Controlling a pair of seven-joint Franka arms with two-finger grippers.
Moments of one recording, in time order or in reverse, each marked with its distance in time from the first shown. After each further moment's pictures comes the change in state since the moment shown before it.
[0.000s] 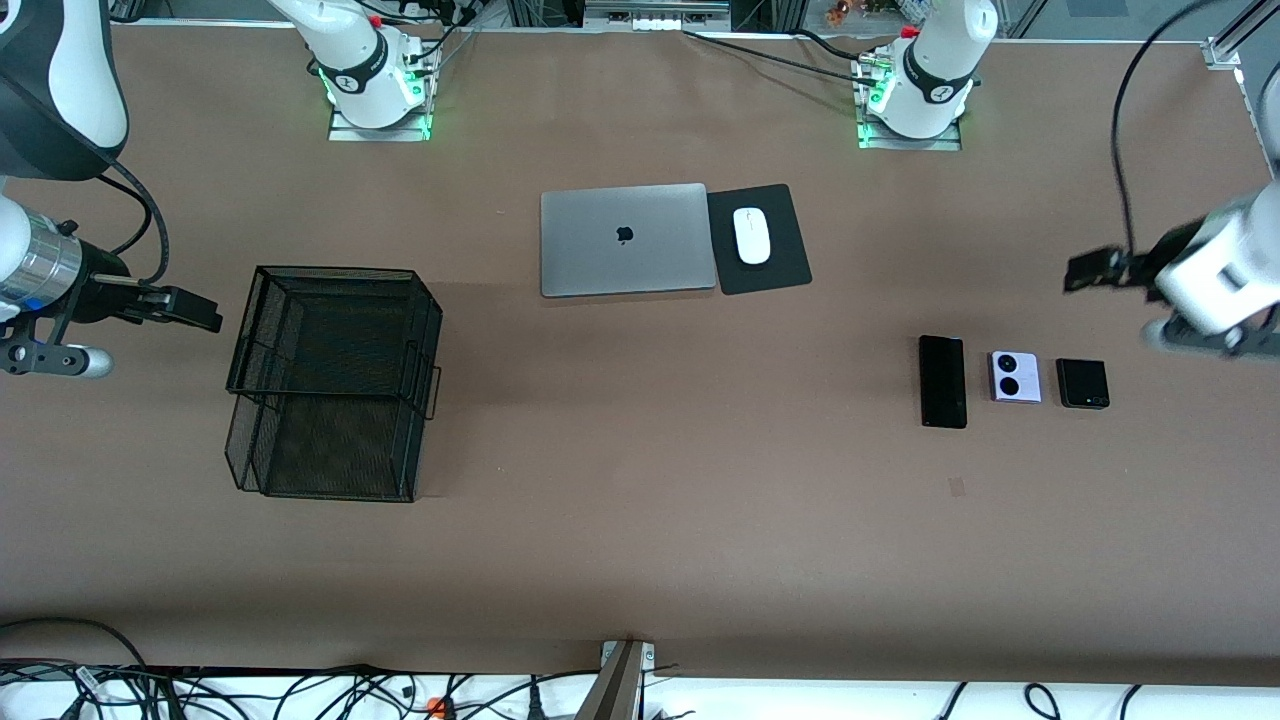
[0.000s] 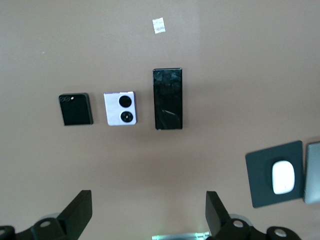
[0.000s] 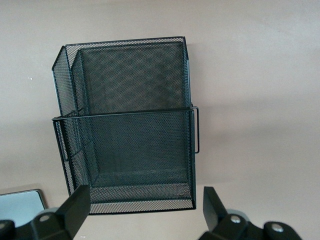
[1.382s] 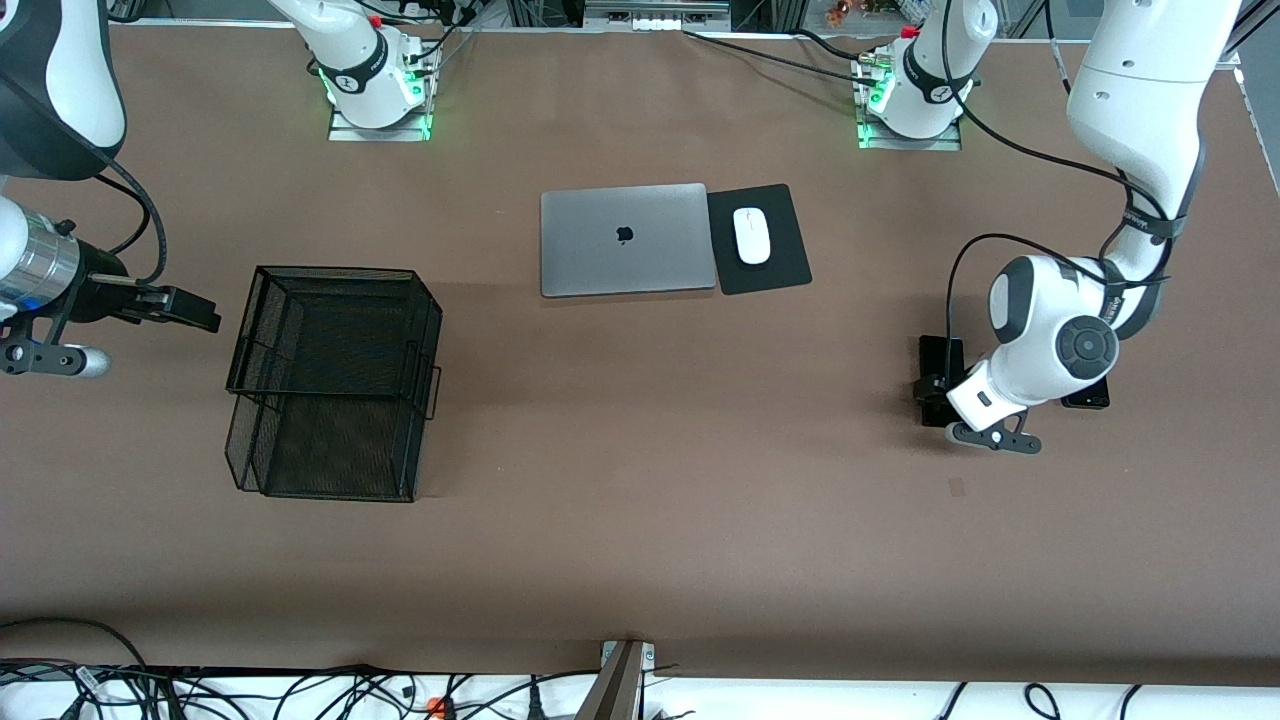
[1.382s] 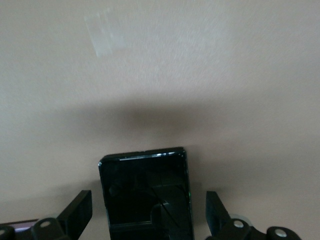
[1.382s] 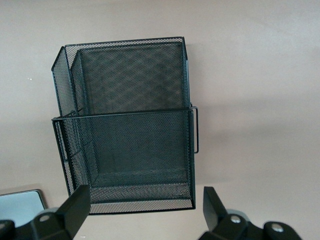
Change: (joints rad) left arm -0.036 0.313 0.000 -0.467 0.000 0.955 0.013; right arm -0.001 0.000 -0.001 0.002 0.000 -0.001 0.000
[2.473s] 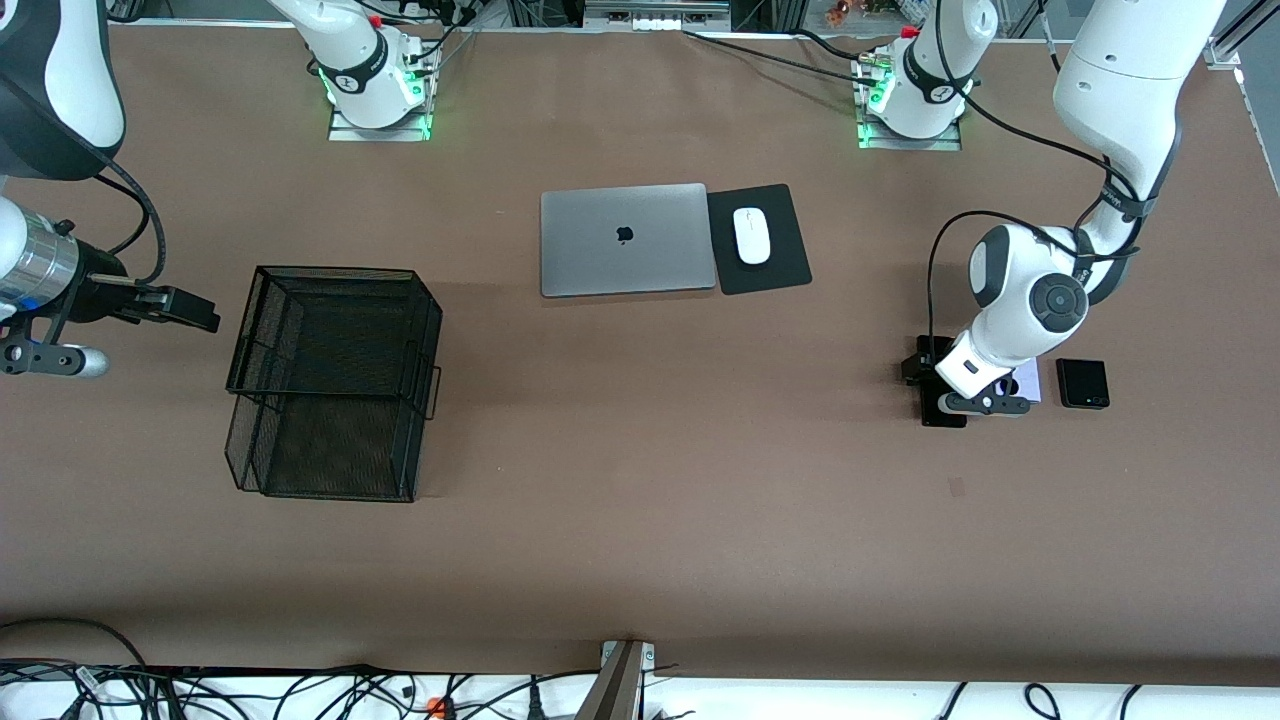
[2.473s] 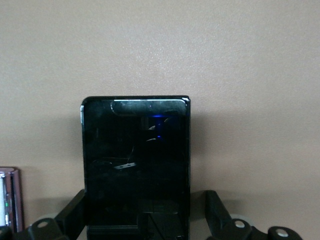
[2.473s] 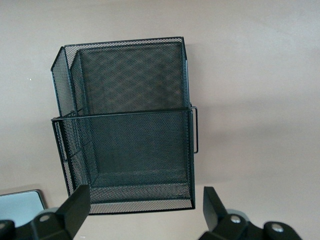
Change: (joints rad) left arm -0.009 -0.063 0.001 -0.214 0.000 0.206 -0.135; right arm -0.001 0.000 -0.001 0.000 0.000 0.000 0.000
